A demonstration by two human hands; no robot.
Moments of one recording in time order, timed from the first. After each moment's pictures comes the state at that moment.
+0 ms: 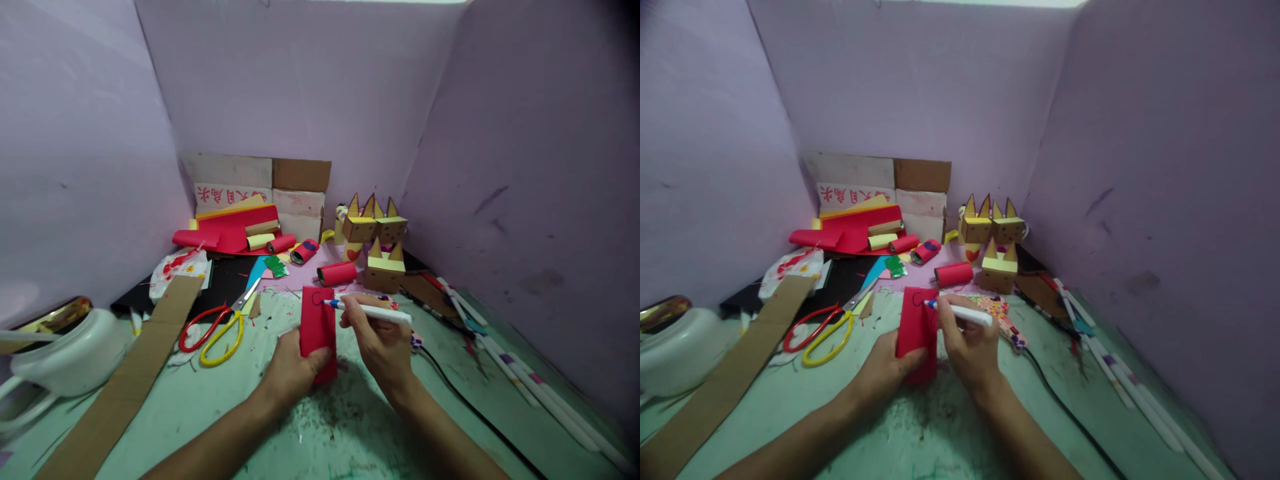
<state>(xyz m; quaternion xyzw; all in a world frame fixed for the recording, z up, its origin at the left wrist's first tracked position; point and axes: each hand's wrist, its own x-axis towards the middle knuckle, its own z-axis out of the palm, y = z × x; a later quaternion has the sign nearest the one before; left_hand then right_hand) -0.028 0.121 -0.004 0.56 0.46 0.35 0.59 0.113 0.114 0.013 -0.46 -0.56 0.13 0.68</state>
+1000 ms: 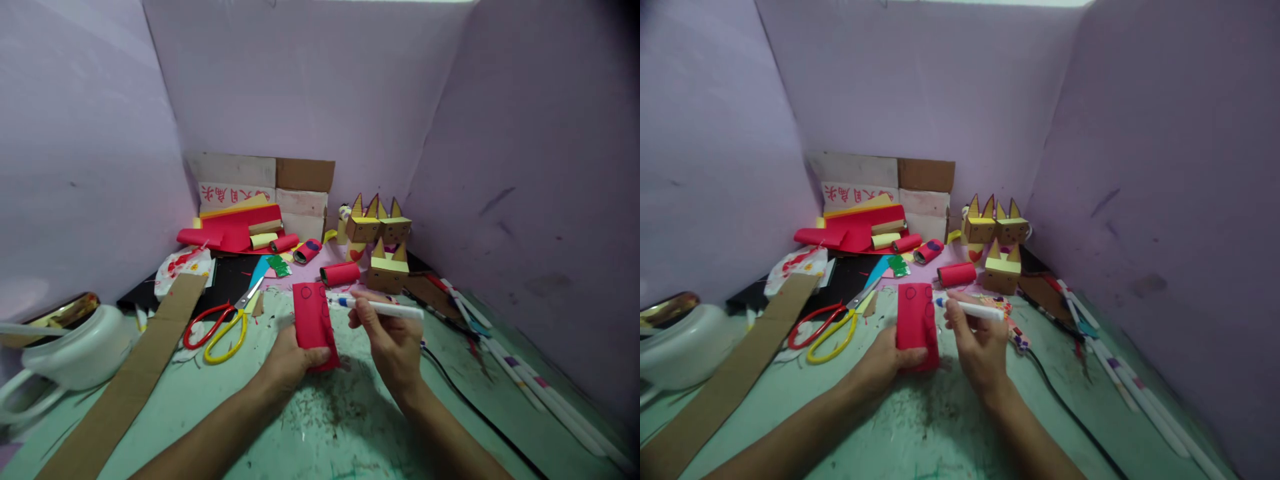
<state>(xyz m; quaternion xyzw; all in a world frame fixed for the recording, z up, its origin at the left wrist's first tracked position) -0.029 0.126 -0.005 0.41 0.41 0.40 0.71 0.119 0.113 0.006 -0.46 -0.51 0.20 0.70</state>
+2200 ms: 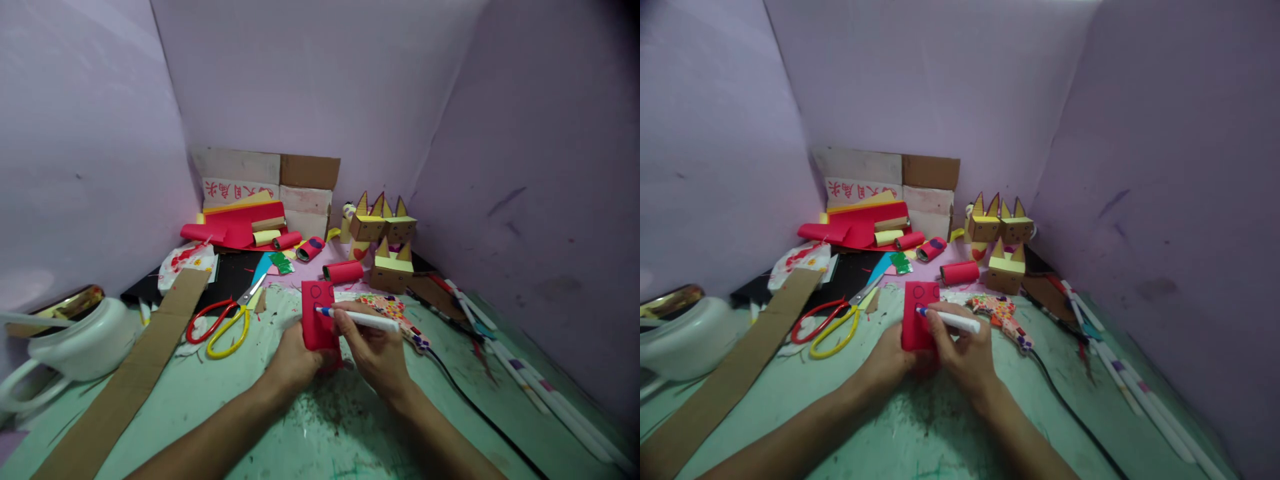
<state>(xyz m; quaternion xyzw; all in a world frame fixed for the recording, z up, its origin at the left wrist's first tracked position) -0.026 0.123 0.008 0.50 0.43 0.38 0.64 0.105 0.112 -0.003 -0.44 -0.60 0.20 0.64</state>
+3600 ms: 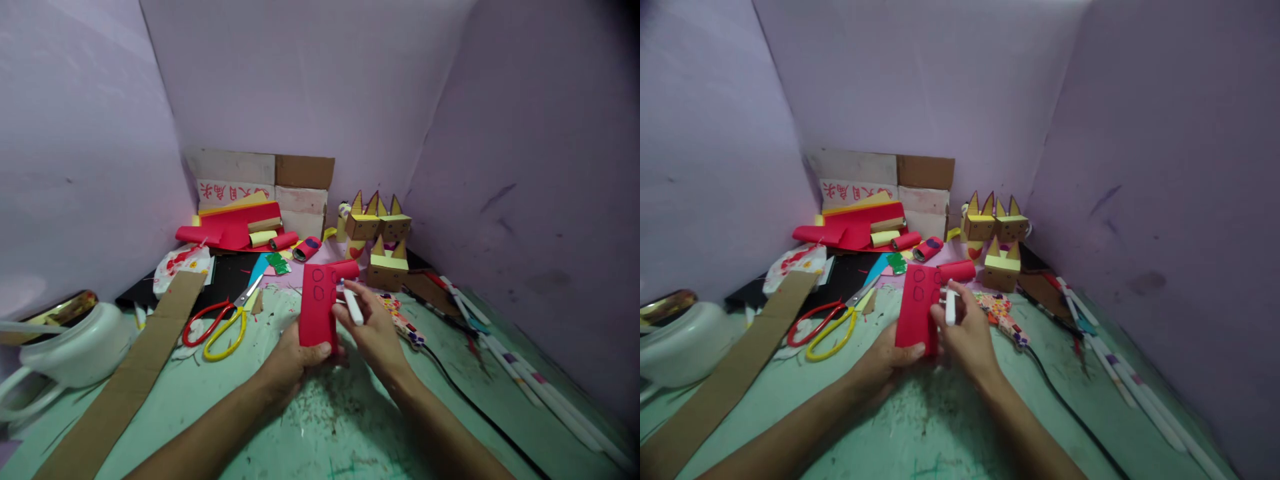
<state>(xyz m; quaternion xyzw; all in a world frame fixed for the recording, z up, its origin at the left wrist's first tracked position) -0.030 0.124 -0.010 0.39 0.30 0.41 0.77 0.118 0.124 0.007 -0.50 -0.45 0.36 0.64</state>
